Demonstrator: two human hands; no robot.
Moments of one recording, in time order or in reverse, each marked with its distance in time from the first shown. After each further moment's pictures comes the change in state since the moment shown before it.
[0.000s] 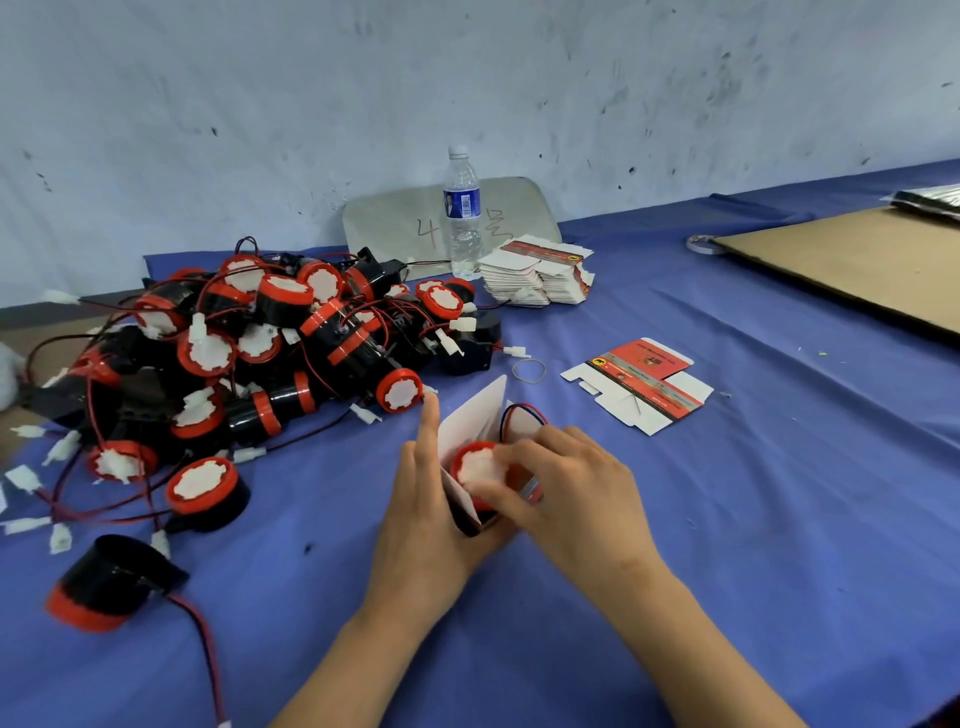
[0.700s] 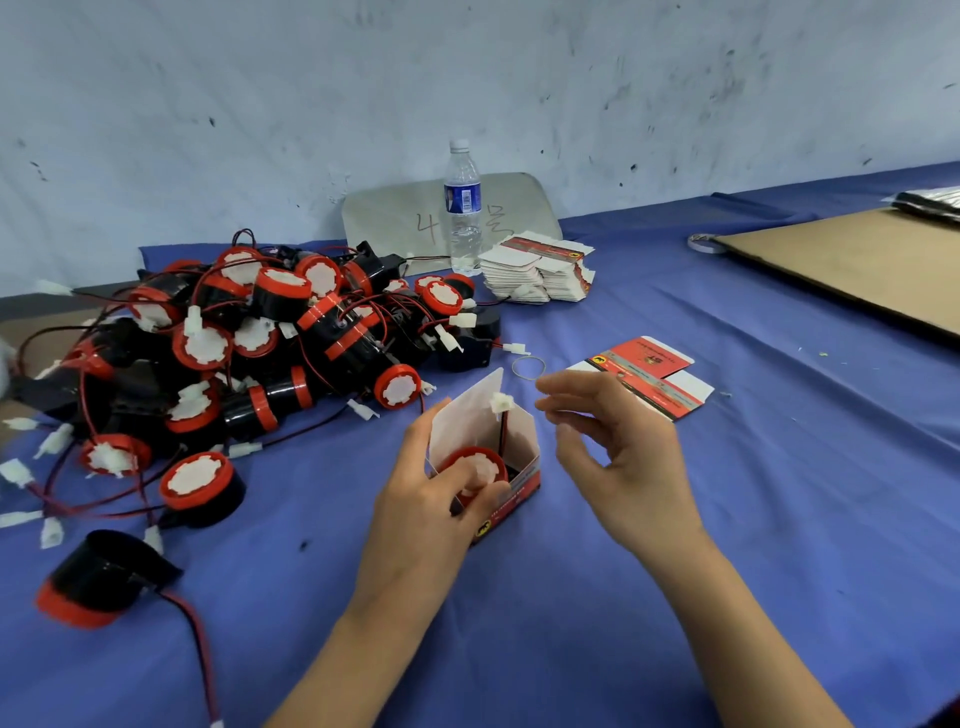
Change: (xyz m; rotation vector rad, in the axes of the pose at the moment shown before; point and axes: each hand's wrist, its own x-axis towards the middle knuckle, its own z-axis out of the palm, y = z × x) left_hand 0.006 0.008 -0.005 0.186 0.079 0.139; right_hand 0.010 0.027 -0.016 0.714 0.106 0.114
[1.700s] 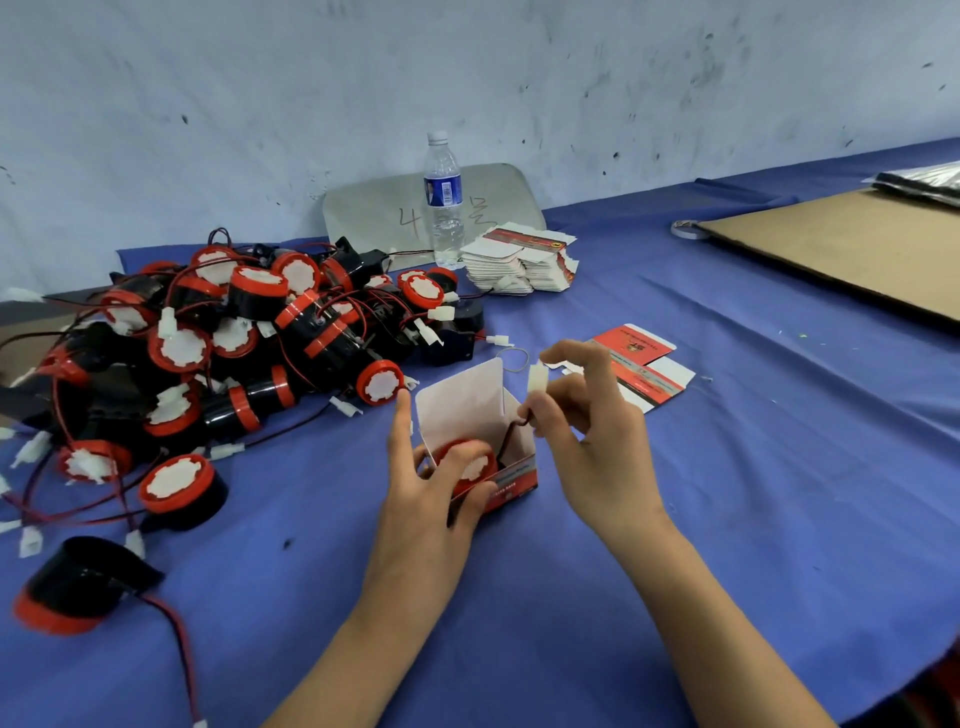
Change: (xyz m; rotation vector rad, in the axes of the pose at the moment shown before) left_hand -0.009 0.002 0.013 -0.014 -0.083 0.010; right_hand 0.002 0.002 0.004 -0.043 0.031 0.082
